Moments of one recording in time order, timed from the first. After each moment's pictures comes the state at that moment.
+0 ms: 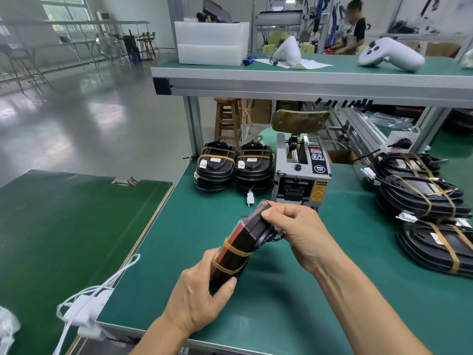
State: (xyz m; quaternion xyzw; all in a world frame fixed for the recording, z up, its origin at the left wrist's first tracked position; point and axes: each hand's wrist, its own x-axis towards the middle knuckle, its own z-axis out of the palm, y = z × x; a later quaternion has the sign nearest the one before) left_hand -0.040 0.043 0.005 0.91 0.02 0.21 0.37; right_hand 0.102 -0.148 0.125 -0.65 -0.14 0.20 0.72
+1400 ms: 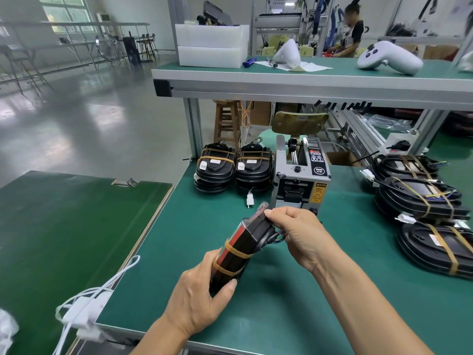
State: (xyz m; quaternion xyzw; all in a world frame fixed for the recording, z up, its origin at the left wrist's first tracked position) left_hand -0.039 0.044 0.004 0.91 0.01 0.20 0.36; right_hand 0.115 -0.143 0.112 -0.64 -0.06 0.22 0.74
